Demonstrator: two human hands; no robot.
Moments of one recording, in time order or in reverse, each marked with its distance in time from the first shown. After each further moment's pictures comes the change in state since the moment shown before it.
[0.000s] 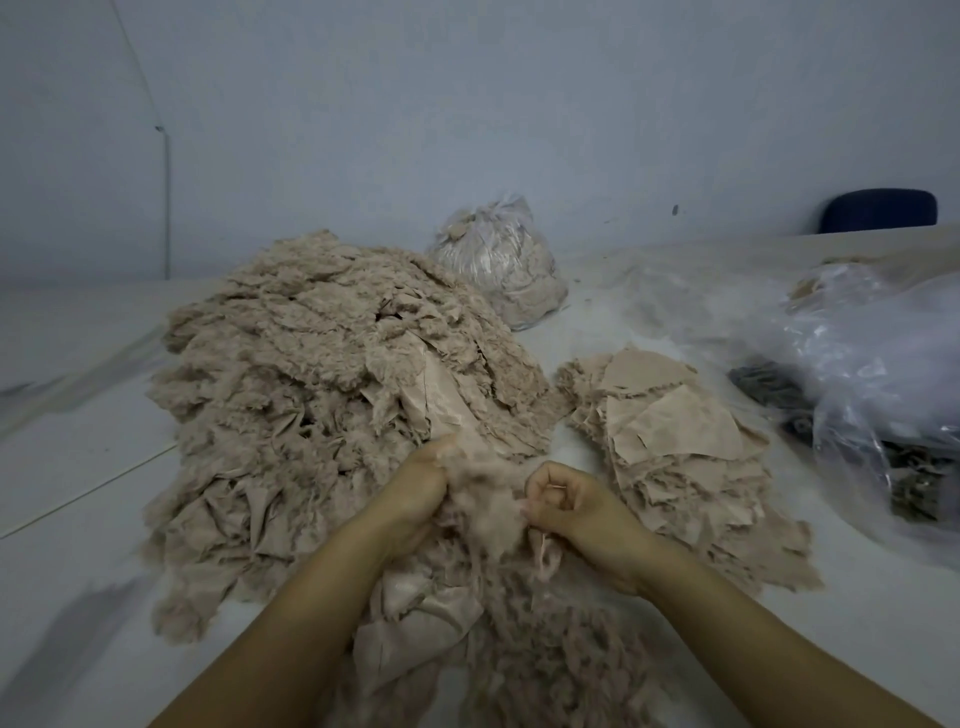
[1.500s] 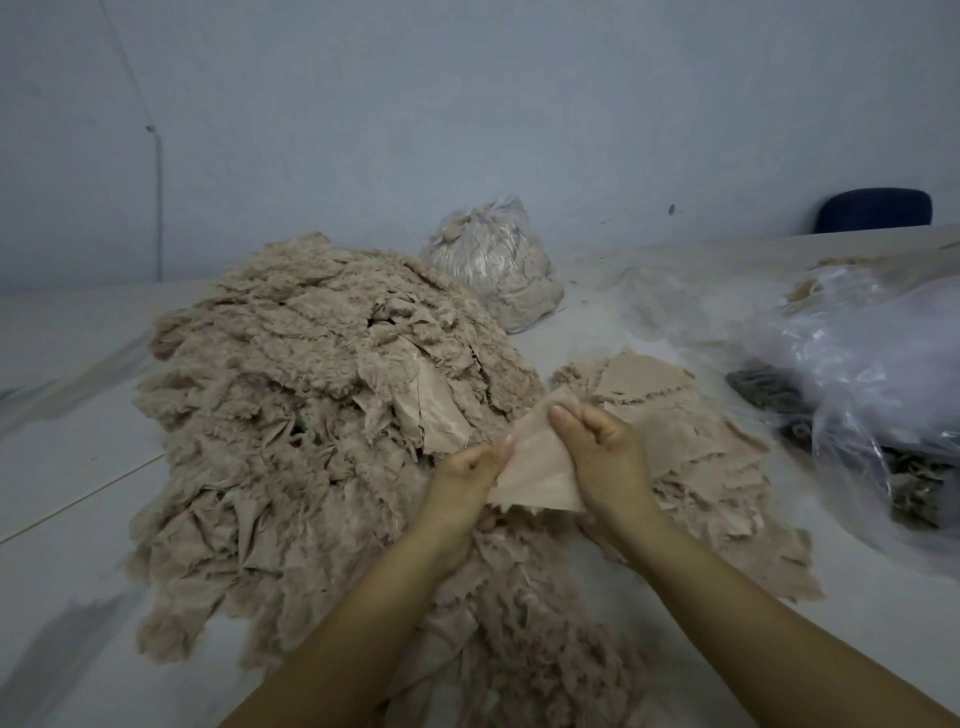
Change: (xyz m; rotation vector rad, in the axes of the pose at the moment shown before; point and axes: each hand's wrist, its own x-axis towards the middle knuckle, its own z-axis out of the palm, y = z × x) left_hand 0.018 -0.015 0.037 -0.072 0.091 0.077; right_hand 0.033 -0.023 -0.011 -0.171 0.634 -0.332
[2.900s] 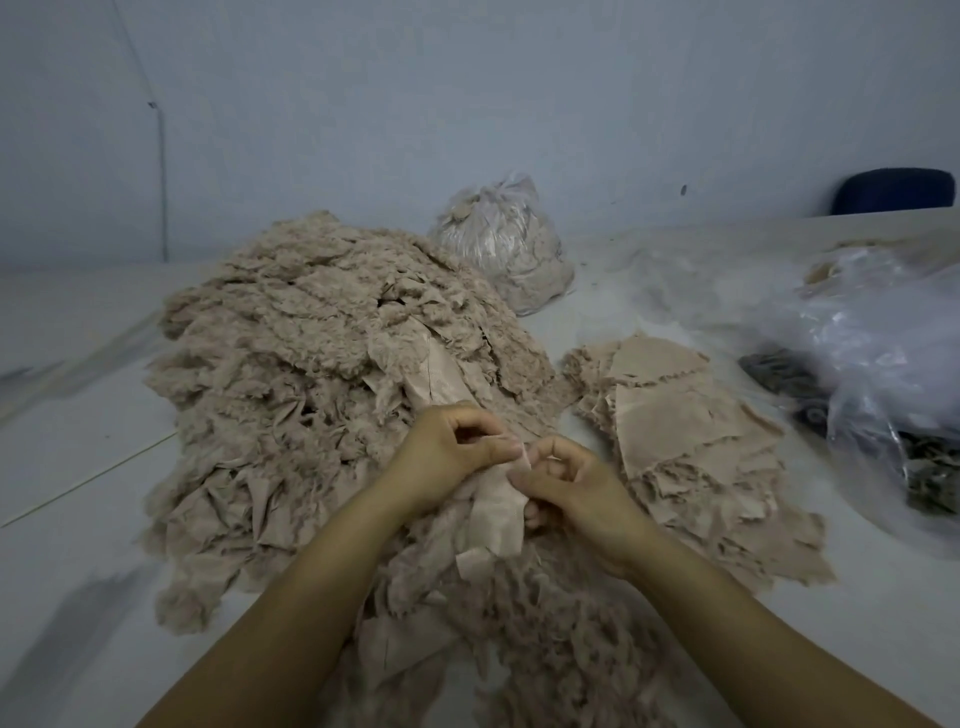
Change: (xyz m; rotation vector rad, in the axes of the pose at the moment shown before) left_hand -0.002 0.034 -0.035 0.414 -0.159 0.327; right_hand -0.035 0.008 0.006 0.293 -0.489 0.321
